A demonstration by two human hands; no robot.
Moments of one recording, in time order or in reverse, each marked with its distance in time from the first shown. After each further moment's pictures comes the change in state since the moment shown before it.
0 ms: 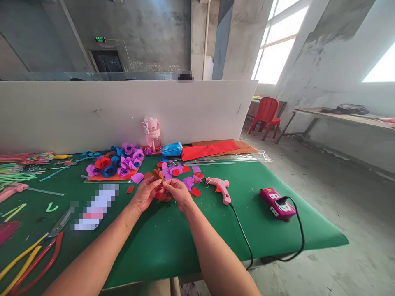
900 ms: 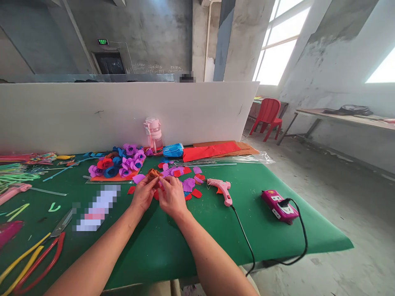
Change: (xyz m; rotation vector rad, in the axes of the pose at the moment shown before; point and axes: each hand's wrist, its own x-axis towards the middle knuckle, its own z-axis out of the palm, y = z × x) left_hand 0.012 -0.009 -0.009 -0.101 0.317 0.166; right_hand -0.006 0.006 0.018 -0.960 0.235 -0.663
